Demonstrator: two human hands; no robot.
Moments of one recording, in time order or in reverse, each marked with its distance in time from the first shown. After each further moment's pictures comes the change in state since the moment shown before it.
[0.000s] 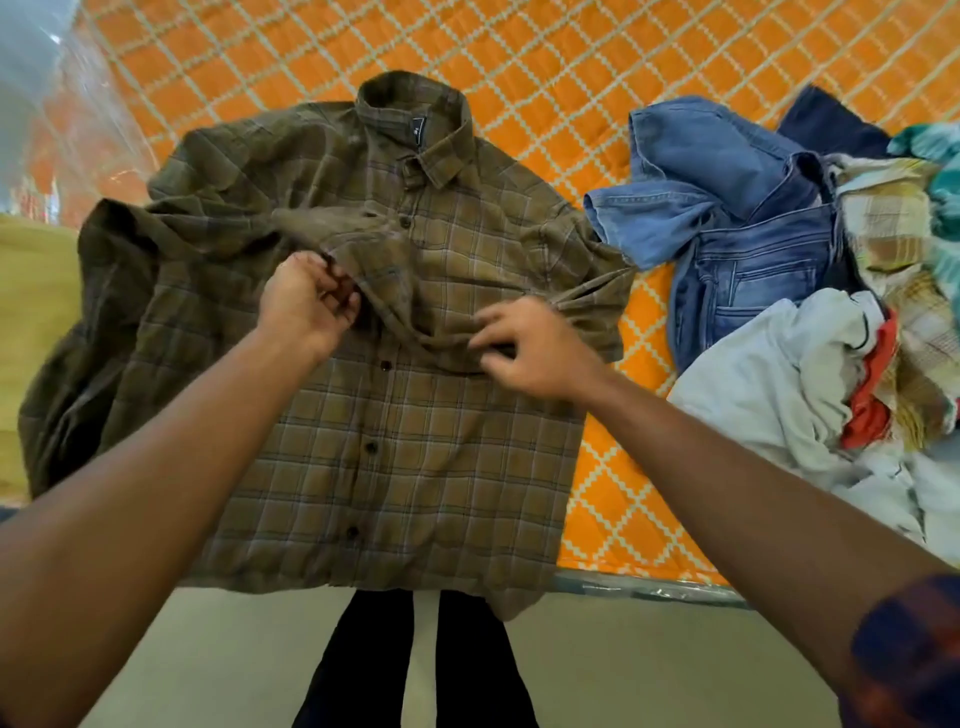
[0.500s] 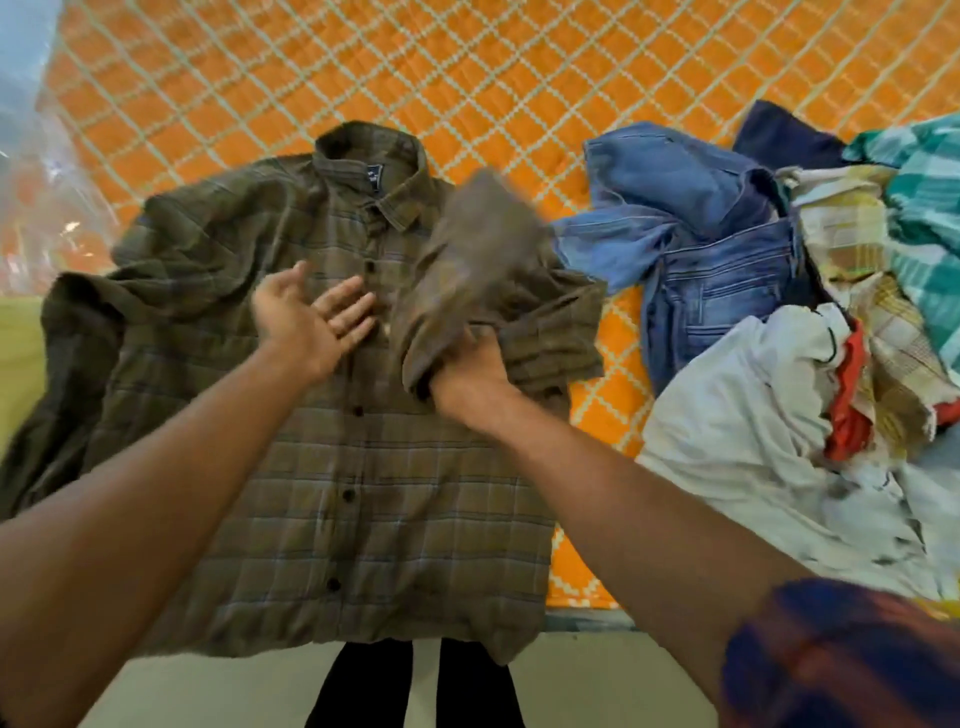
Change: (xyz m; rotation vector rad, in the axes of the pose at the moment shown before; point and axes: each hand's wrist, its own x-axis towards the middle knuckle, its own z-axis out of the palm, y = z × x) left_hand 0.009 0.004 0.054 -0.055 -0.148 -0.039; right_hand 0.043 -0.027 0.015 -0.343 -0.281 0.317
